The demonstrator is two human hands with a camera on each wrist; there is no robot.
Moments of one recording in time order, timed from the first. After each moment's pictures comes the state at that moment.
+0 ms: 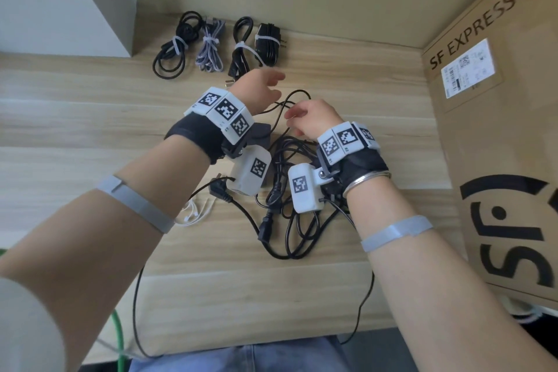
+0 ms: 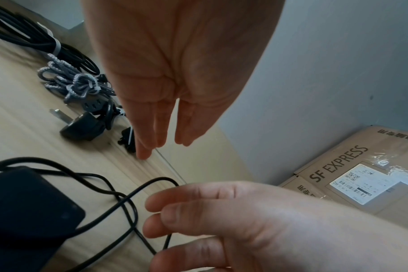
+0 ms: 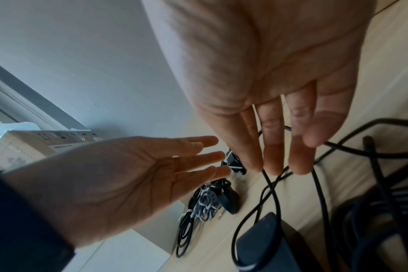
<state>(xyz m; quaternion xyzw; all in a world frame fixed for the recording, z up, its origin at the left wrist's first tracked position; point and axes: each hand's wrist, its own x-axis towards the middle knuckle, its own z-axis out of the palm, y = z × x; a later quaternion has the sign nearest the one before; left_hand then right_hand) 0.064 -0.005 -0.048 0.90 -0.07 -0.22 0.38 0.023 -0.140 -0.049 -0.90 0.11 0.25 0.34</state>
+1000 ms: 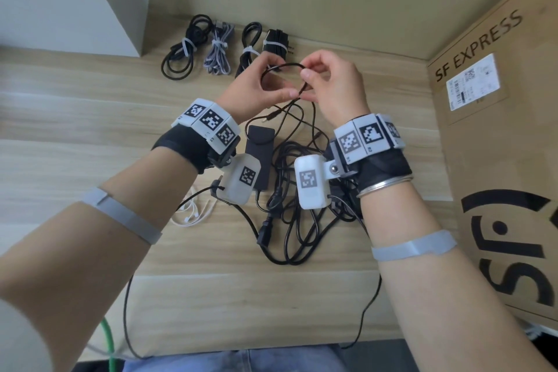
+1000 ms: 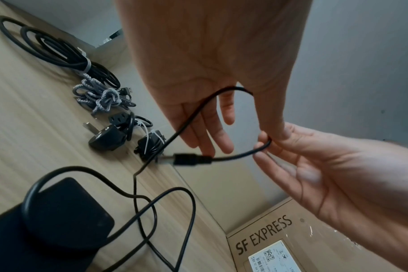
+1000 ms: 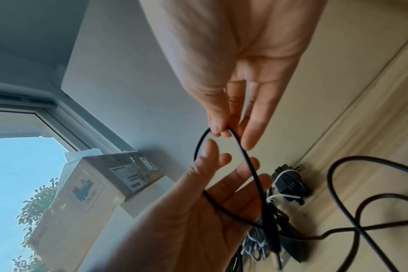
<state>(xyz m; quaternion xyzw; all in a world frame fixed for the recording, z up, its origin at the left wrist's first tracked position) 0.054 0.014 -0.046 0.74 -0.10 -0.17 0.65 0.033 -0.133 0.003 -0.86 0.05 0.01 0.51</state>
